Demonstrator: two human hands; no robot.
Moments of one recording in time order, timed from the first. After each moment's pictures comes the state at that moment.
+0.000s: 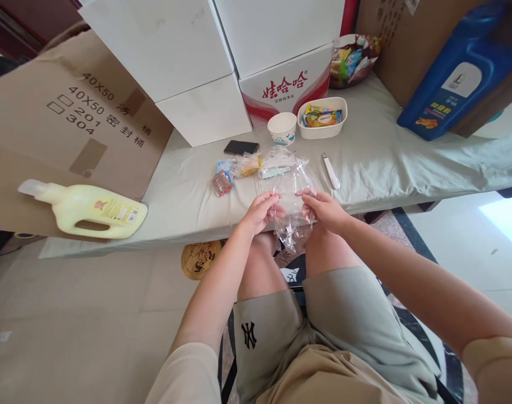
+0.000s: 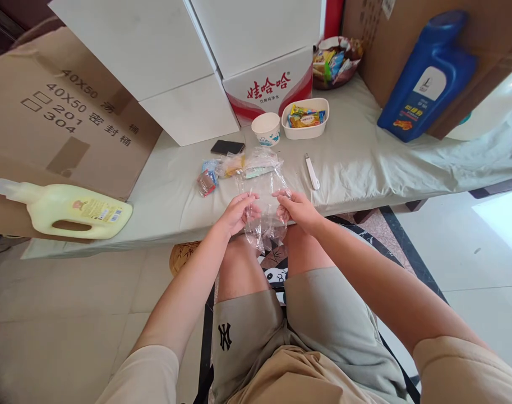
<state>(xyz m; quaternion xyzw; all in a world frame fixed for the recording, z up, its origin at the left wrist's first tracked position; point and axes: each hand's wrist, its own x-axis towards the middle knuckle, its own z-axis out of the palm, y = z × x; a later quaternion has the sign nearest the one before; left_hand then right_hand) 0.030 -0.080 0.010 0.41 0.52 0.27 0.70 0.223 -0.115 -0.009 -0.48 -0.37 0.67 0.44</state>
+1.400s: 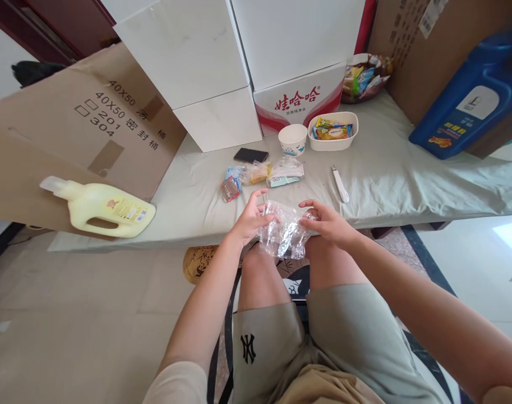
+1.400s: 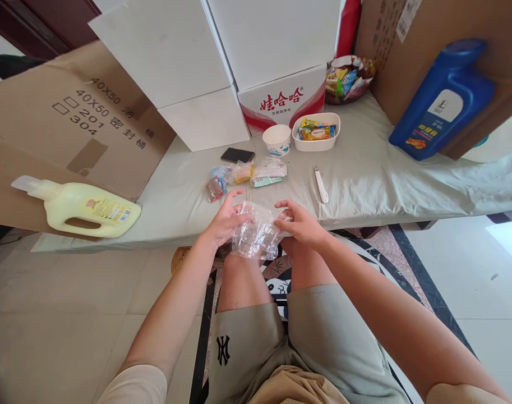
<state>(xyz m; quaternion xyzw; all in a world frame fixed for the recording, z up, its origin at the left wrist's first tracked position) -0.007 -0.090 0.033 0.48 0.44 0.34 0.68 0.219 -0.119 -0.006 -0.45 -0.49 0.63 0.41</state>
